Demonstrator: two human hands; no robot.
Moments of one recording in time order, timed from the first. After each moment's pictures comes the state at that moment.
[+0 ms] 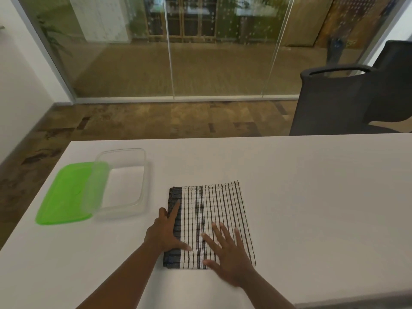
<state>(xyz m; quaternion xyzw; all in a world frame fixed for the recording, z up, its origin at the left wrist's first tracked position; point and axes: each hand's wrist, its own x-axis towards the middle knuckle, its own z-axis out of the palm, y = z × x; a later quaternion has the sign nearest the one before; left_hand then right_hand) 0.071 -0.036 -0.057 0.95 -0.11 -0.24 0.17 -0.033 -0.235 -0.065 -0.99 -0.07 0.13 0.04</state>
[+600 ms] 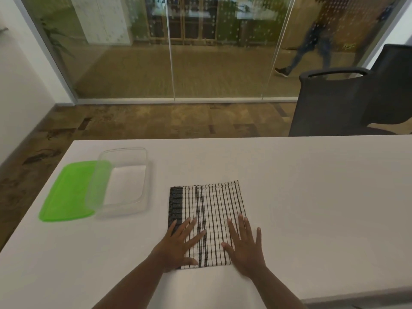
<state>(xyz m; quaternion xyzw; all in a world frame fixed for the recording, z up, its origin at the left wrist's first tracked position) 0.029 -0.037 -0.064 0.91 -0.41 -0.01 -0.06 -0.033 -0.268 -0.090 -0.99 0.05 0.09 0.13</state>
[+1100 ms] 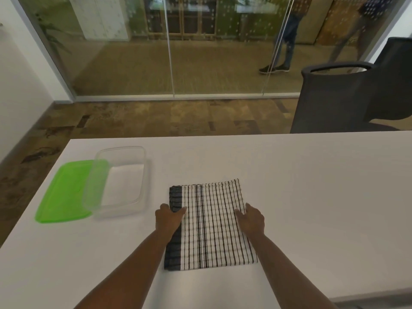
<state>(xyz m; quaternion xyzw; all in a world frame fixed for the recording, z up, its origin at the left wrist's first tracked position) 0.084 -0.071 -0.038 0.85 0.21 -0.20 0.45 0.036 -0.278 -0.041 -0.89 0.30 0.08 0.34</state>
